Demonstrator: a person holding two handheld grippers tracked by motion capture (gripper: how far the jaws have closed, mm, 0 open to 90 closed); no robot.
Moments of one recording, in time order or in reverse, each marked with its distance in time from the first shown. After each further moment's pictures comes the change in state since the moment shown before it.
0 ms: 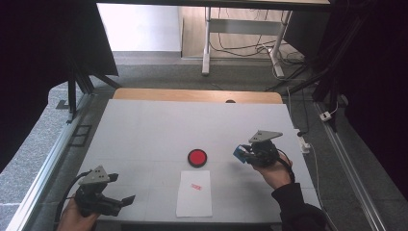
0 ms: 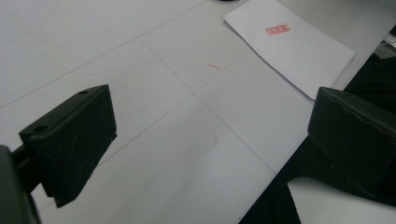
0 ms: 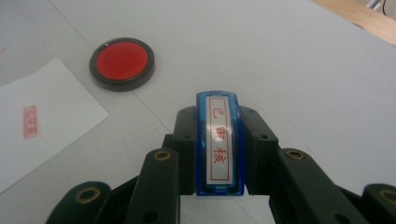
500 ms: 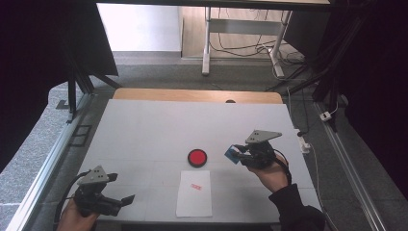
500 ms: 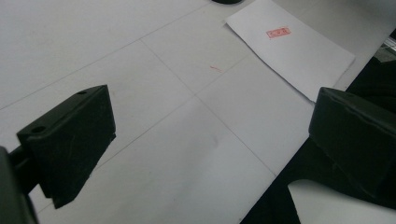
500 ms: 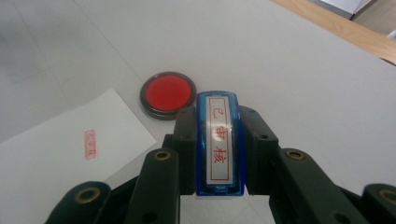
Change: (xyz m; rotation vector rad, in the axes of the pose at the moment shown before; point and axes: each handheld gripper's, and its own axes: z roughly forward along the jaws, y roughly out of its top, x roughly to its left) left arm 0.001 -0.001 -0.001 -0.011 0.002 -0.009; right arm 0.021 0.018 -0.014 -0.079 0.091 -0.018
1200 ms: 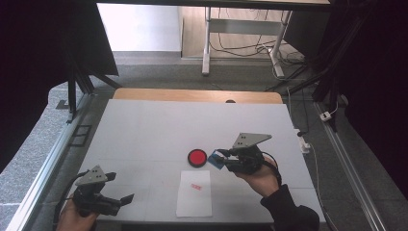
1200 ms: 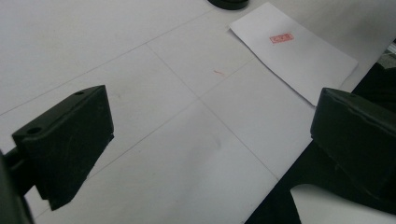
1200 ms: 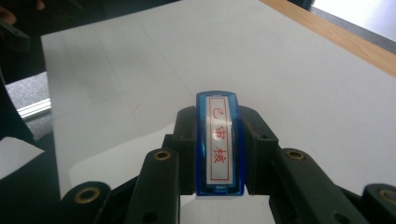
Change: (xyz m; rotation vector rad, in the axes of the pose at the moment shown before) left arm 0.000 -0.001 -0.002 -0.020 0.016 -0.008; right arm 0.042 0.027 -0.001 -0.074 0.158 -0.068
